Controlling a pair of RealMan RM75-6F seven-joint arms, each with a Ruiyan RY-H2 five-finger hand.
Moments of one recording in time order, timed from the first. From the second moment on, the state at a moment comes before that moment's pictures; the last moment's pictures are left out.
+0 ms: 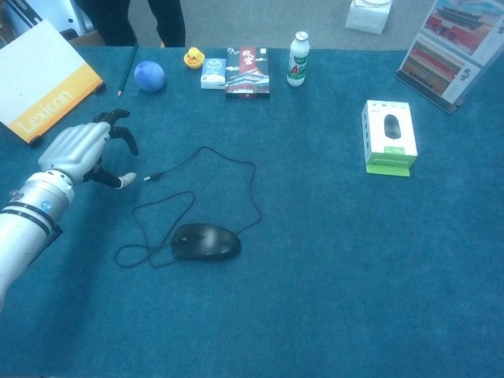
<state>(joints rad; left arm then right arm) -0.45 -1.69 -0.12 -1.49 1.06 1.21 0.44 0.06 -0.80 0.05 -1.82 -1.87 1.72 -0.04</state>
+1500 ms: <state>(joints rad) -0.44 -1.75 -0.13 -1.44 1.07 1.17 0.39 0.05 -0.80 0.05 -1.81 -1.86 1.71 -0.02</state>
